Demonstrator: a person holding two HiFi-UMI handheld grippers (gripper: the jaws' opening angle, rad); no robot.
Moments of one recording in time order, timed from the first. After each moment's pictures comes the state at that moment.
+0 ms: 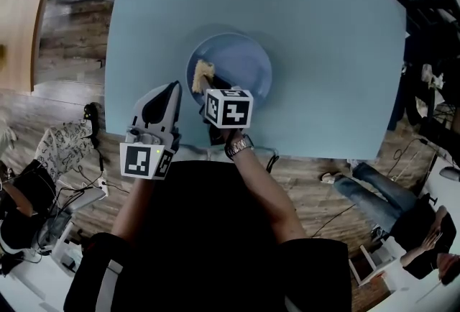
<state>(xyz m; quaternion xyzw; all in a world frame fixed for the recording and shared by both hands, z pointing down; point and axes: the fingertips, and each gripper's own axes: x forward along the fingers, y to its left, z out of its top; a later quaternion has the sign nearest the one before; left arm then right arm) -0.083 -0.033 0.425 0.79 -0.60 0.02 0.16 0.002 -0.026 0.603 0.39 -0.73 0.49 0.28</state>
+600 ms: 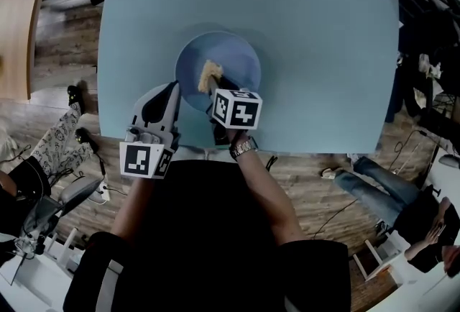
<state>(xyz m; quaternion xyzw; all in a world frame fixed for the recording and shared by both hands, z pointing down) -0.048 -0.040 0.423 0.80 -0.57 0.02 0.16 0.059 -0.030 0.605 0.43 -0.71 0.50 0.26</state>
